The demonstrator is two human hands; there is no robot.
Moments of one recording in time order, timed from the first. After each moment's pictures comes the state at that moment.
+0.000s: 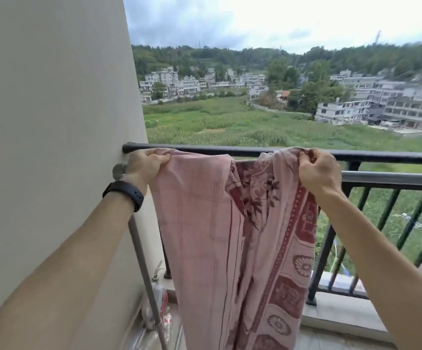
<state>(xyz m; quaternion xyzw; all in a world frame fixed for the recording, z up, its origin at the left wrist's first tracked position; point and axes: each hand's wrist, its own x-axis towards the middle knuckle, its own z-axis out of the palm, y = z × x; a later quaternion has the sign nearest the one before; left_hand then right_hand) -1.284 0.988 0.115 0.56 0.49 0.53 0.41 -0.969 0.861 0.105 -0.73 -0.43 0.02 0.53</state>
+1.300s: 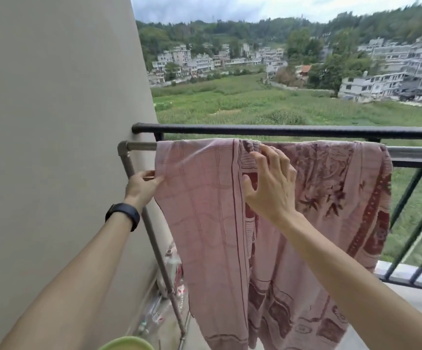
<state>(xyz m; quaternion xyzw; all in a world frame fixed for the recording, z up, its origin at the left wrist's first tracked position) -1.311 0.984 0.013 0.57 0.61 0.43 0.33 -1.028 0.873 0.005 -0.66 -0.62 -0.19 0.39</state>
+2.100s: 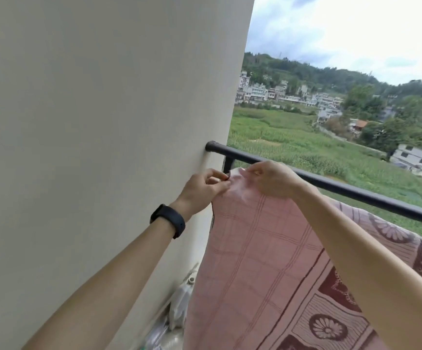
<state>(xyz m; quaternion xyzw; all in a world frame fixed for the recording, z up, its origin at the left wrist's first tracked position) -1.439 1.075 0.053 0.62 0.47 0.50 0.38 -1.251 1.085 0.124 -0.62 -0.77 0.06 0.17</state>
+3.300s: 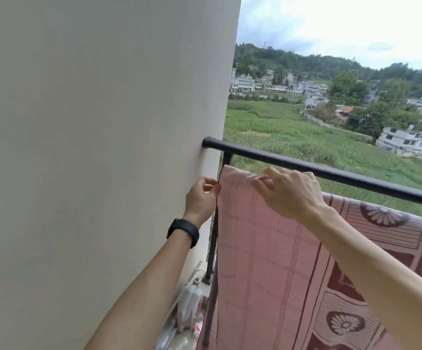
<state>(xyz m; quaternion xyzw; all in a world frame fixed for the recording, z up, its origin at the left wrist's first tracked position) -1.444 1.123 -0.004 0.56 0.53 0.54 0.34 -1.244 1.075 0.073 -0.62 -0.74 -0.20 0.17</state>
